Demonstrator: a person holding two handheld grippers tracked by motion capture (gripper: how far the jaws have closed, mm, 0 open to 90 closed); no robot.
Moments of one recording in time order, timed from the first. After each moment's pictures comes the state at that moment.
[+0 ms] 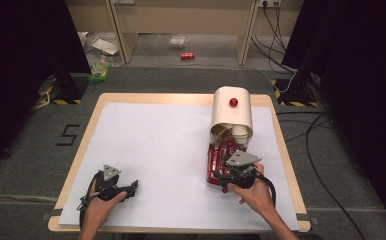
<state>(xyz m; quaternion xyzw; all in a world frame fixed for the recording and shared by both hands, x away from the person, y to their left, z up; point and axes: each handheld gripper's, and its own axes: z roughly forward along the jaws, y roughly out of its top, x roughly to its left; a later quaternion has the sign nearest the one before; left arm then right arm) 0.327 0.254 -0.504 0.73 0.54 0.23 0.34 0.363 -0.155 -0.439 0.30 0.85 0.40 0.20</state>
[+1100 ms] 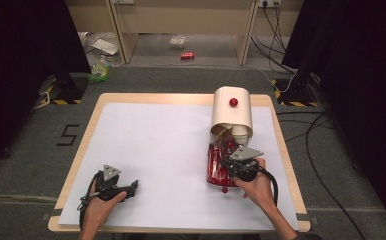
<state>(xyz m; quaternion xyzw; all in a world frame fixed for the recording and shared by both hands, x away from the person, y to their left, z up) 0.327 0.254 -0.504 0.73 0.54 0.23 0.34 0.380 -0.167 -0.444 0.31 0.85 0.38 0.20</state>
